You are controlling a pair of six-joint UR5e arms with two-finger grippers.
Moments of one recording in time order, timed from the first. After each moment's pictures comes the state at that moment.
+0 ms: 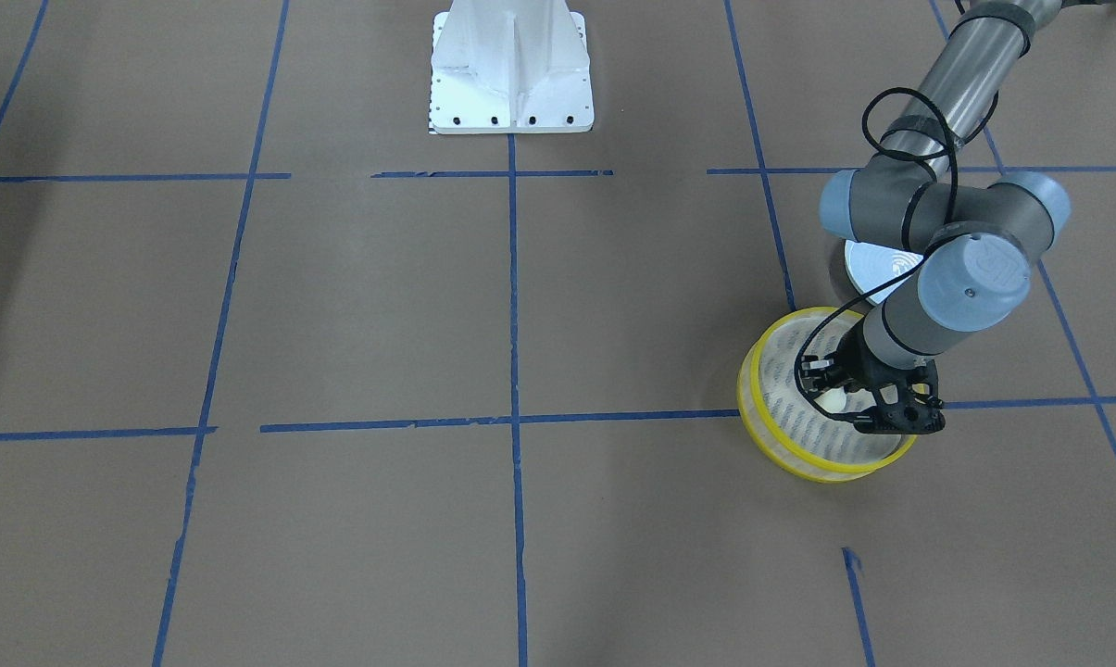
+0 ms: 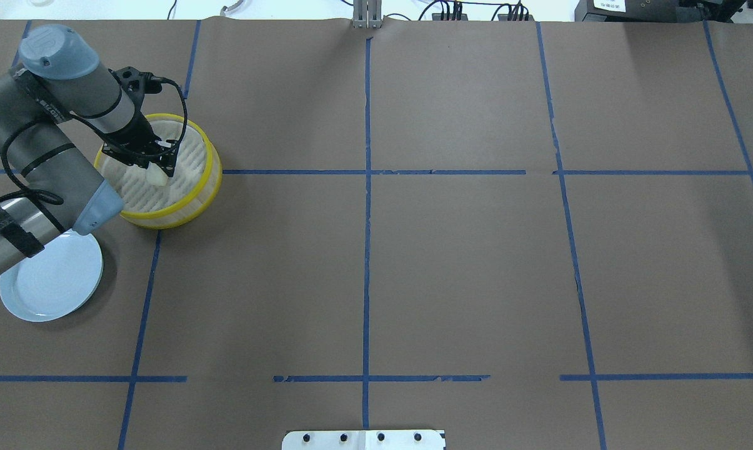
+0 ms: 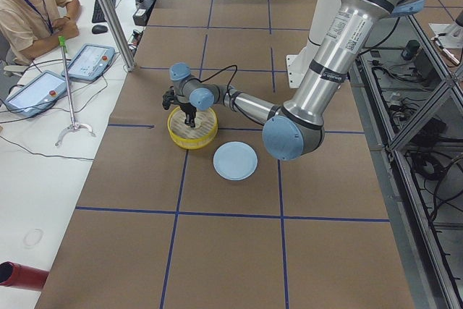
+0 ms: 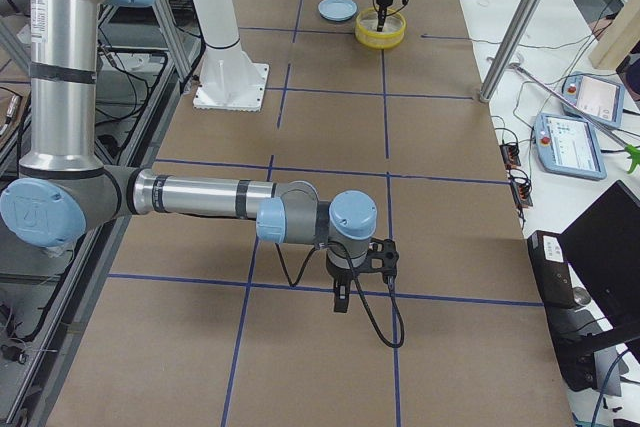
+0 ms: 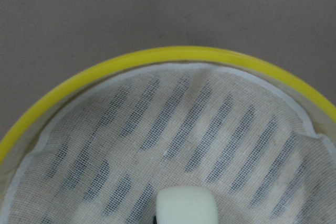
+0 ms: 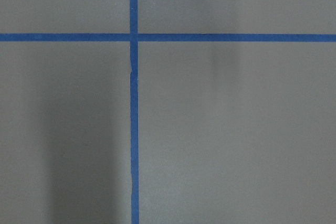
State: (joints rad) left arm -0.92 -2.05 -1.37 -1.85 -2.20 -0.78; right arm 1.57 -1.68 1.65 -1.57 2.29 0.01
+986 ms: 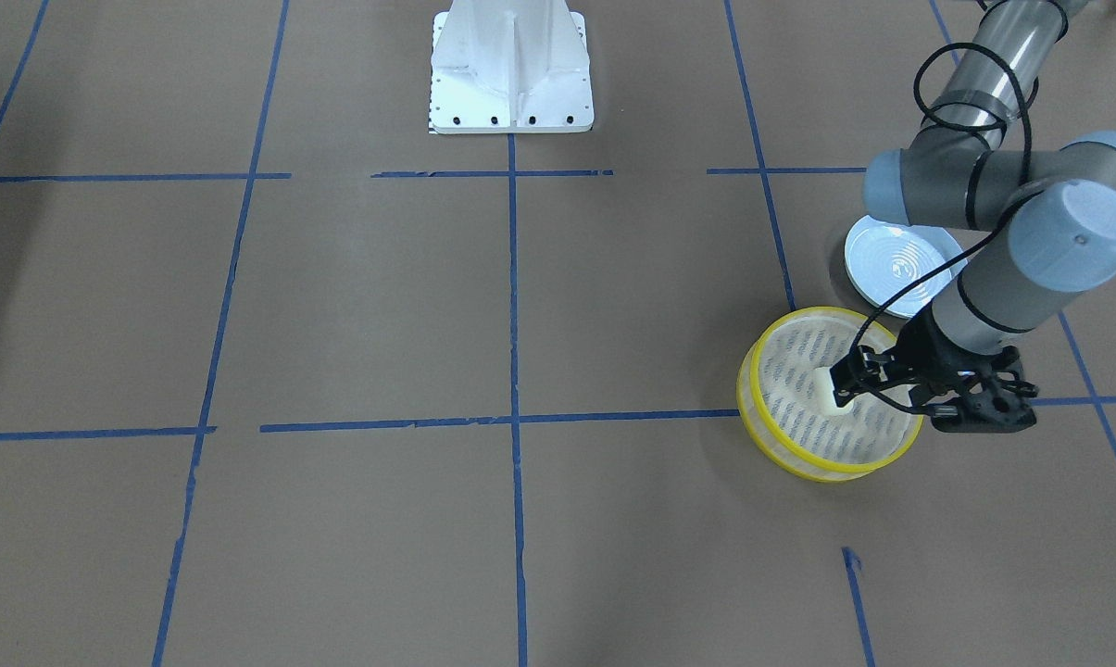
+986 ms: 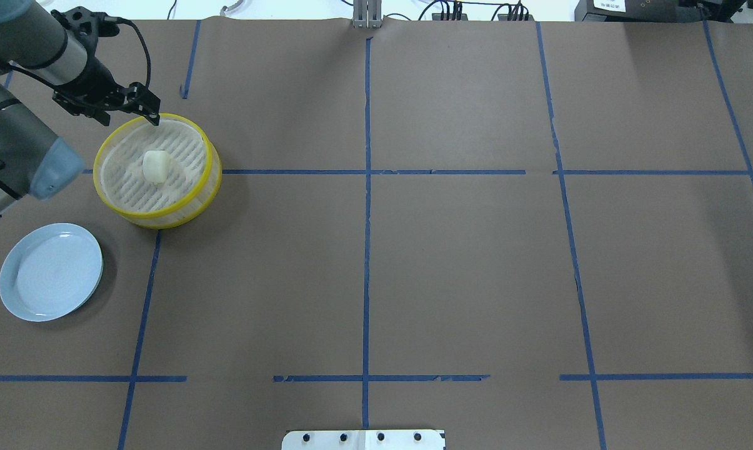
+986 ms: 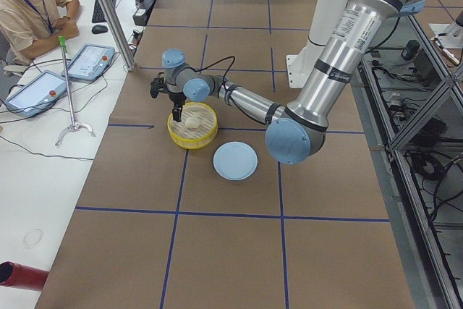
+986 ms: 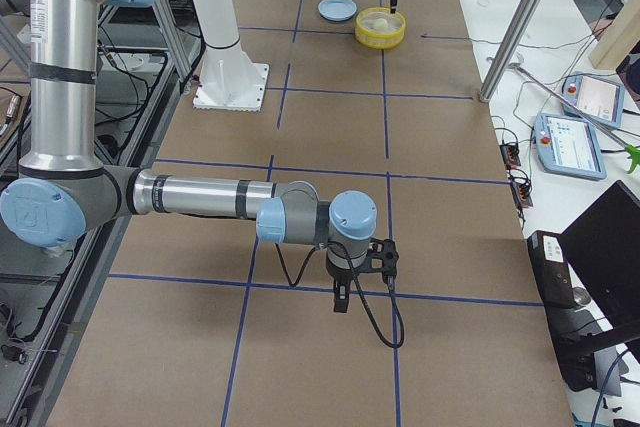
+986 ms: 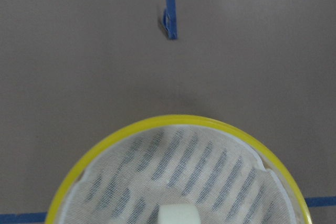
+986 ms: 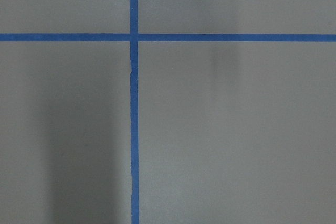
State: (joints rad) left arm -1.06 -2.00 -1.51 -1.84 -2.19 -0.75; right arm 1.57 -1.68 1.65 -1.57 2.29 0.01
